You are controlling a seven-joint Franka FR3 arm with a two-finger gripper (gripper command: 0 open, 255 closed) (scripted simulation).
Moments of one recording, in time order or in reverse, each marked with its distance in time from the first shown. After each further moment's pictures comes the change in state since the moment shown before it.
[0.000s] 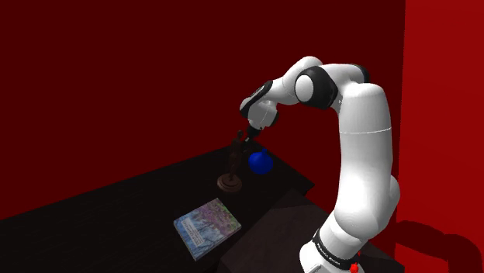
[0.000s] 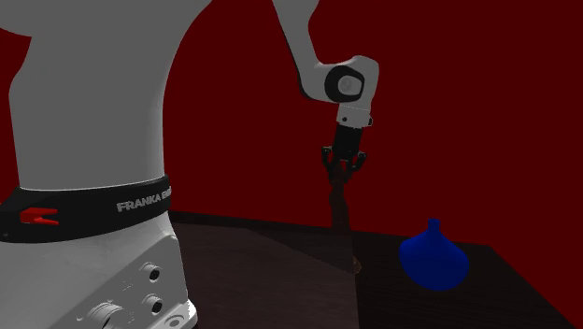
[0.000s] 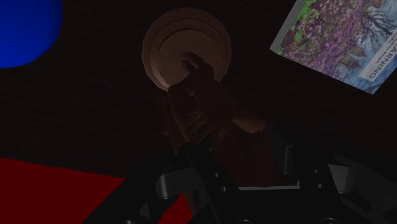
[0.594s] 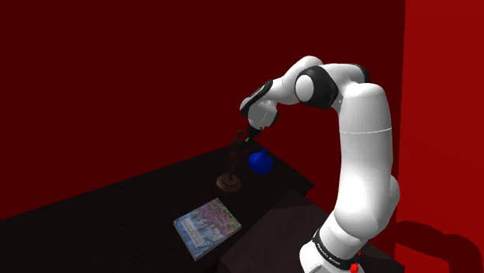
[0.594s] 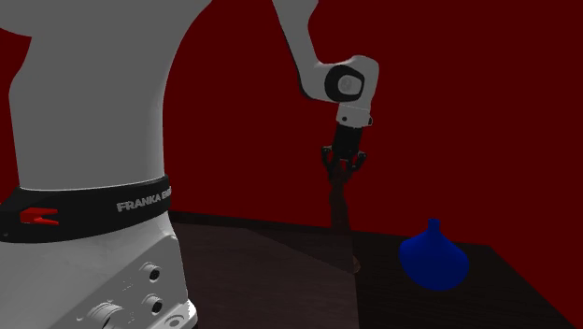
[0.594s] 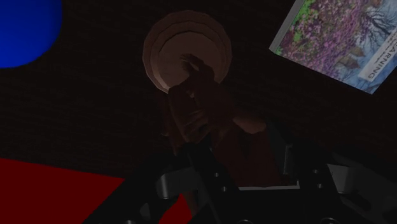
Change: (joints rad) arm 0.002 -0.003 -0.001 -0.002 -0.003 -0.002 0.003
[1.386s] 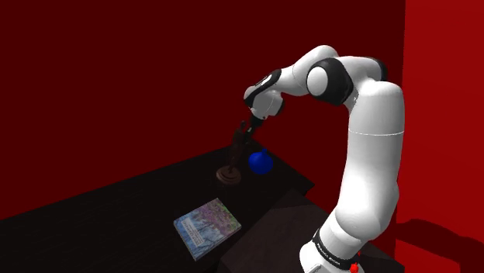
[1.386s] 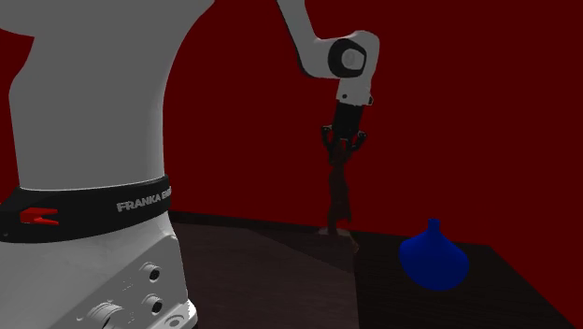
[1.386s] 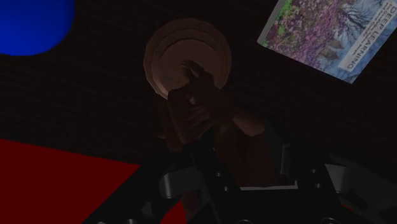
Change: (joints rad) arm 0.035 -0.119 -0.050 -0.012 -0.089 -0.093 0.079
